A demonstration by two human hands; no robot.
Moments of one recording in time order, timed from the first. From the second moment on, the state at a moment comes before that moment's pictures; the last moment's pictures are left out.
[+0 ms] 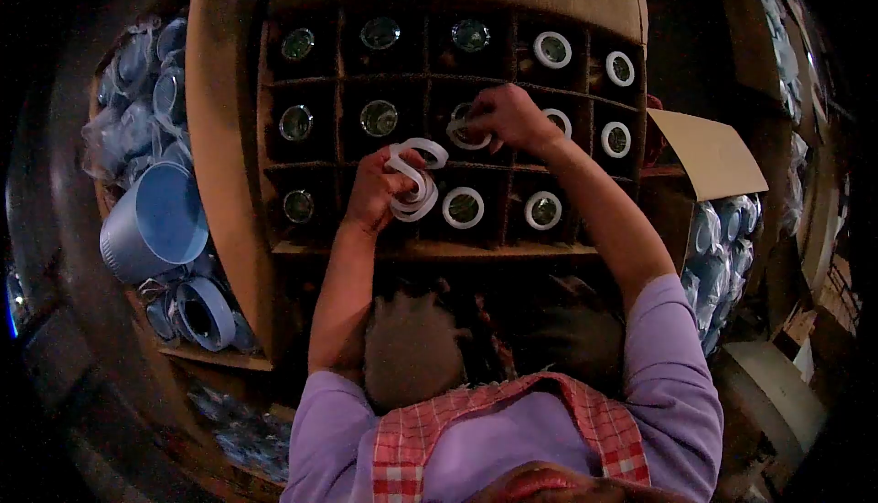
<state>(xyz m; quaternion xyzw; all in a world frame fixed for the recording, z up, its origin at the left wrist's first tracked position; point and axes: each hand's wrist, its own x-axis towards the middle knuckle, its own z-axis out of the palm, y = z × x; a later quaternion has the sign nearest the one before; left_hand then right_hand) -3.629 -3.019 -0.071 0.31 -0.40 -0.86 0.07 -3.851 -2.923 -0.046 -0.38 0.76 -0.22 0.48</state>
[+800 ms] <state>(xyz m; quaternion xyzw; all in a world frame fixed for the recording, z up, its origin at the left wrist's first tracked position) -3.616 -3.015 -0.078 0.31 -0.41 -0.86 0.09 -3.844 -2.913 -0.078 -0.46 0.85 -0.21 0.18</state>
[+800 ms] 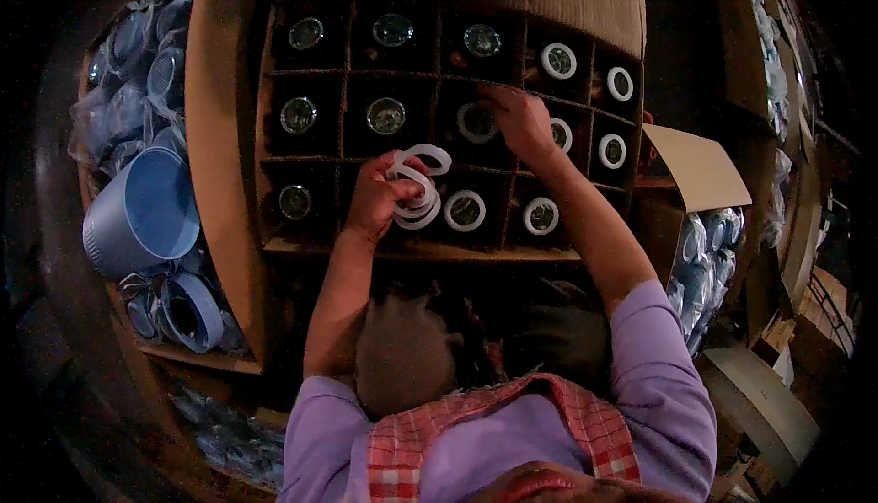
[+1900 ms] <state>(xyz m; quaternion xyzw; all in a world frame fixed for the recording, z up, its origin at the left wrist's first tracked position) -3.603 -3.021 -0.080 0.32 -0.41 -0.85 0.09 -3.812 -2.903 -0.059 -0.59 0.78 -0.05 0.18</state>
